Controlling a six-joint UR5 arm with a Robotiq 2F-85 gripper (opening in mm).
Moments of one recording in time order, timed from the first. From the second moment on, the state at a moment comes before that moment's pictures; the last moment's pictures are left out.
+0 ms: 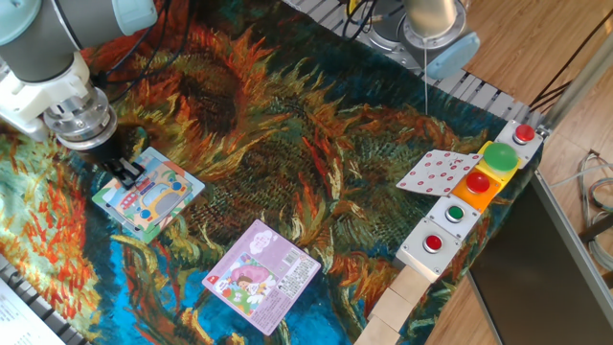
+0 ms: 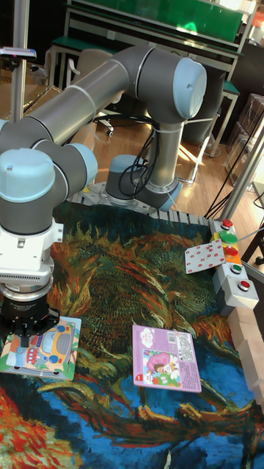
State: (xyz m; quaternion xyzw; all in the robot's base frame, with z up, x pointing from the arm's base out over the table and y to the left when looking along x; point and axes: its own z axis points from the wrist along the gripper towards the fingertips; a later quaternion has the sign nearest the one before) arm 0.662 -0.164 0.011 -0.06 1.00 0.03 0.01
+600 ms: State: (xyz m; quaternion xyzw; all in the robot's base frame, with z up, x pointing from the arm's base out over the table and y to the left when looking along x) arm 0.657 -0.166 0.009 -0.06 1.00 0.04 0.01
